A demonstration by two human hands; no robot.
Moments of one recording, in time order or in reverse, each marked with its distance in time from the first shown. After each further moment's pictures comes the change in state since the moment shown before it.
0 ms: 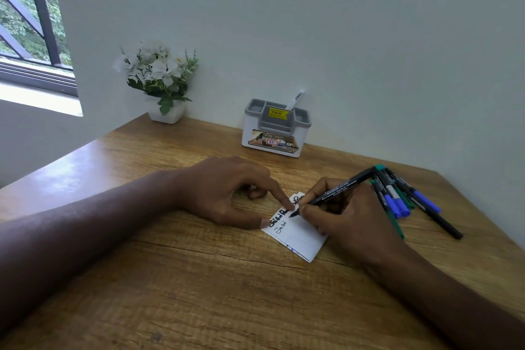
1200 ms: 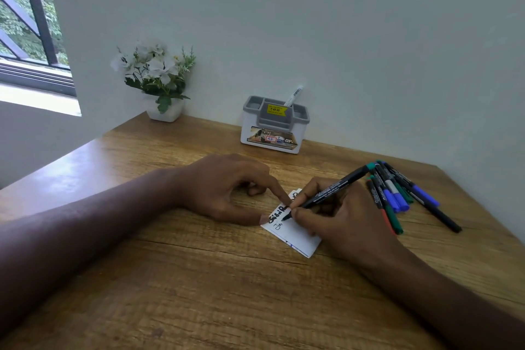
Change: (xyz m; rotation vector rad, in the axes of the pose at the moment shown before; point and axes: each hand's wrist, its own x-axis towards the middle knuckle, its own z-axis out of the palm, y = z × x) left_hand 0.001 -0.001 0.001 -0.007 0.003 0.004; right_hand -0.007 -0.007 0.005 0.005 -0.045 -0.040
